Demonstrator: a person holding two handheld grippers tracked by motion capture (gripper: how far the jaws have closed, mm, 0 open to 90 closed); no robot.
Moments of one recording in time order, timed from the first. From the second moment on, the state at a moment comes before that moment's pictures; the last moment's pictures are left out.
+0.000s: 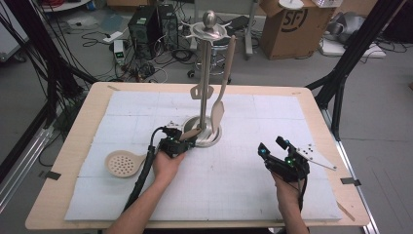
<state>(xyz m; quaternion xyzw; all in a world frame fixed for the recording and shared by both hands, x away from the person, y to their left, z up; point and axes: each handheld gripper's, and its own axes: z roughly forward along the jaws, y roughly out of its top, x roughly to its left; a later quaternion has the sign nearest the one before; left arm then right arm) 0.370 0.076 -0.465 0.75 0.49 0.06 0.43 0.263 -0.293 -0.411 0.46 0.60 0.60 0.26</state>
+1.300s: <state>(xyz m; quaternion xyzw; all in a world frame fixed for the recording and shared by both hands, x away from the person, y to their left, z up) 0.345 0.145 -0.432 0.77 0.45 0.00 0.45 0.264 -0.288 -0.412 0.45 0.61 0.60 0.25</state>
